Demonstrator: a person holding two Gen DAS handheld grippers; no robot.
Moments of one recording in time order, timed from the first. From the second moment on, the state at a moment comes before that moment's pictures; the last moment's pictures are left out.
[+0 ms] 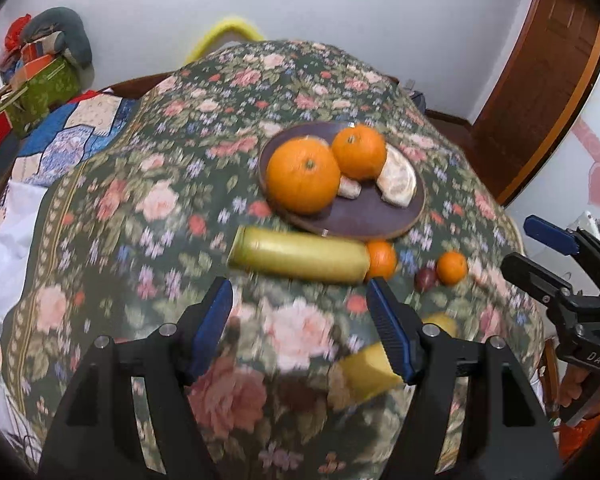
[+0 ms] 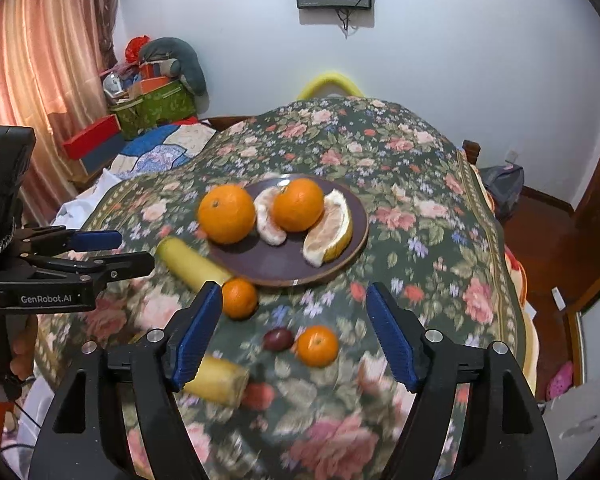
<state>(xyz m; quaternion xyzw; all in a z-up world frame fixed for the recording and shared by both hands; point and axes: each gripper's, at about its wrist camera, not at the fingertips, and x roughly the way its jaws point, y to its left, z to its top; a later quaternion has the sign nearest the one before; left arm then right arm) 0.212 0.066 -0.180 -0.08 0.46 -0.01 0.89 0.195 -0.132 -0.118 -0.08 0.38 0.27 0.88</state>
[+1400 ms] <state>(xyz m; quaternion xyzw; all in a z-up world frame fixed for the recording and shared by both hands) 0.191 0.026 -0.224 0.00 0.47 -0.04 0.88 0.182 -0.127 -0.182 -0.09 0.45 0.24 0.85</state>
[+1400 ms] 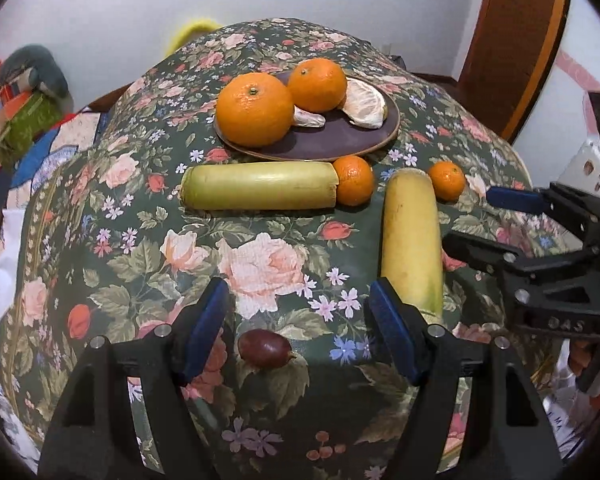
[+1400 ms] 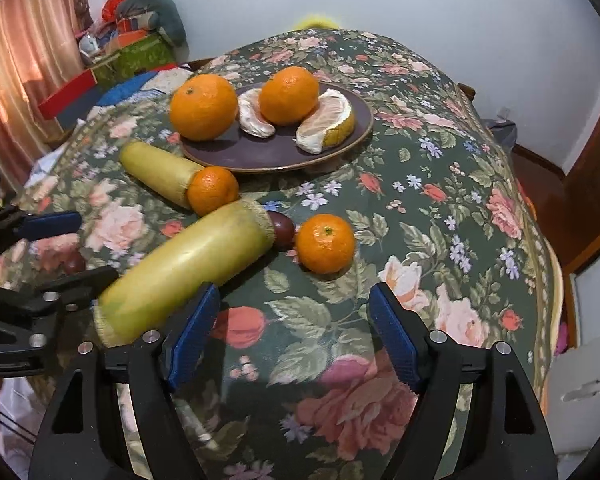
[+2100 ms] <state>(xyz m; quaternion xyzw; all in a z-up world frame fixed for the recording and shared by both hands) 0.166 0.077 -0.210 -0.05 0.45 0.01 0.89 0.179 -0.071 -0.188 -0.08 0.47 0.28 0.84</state>
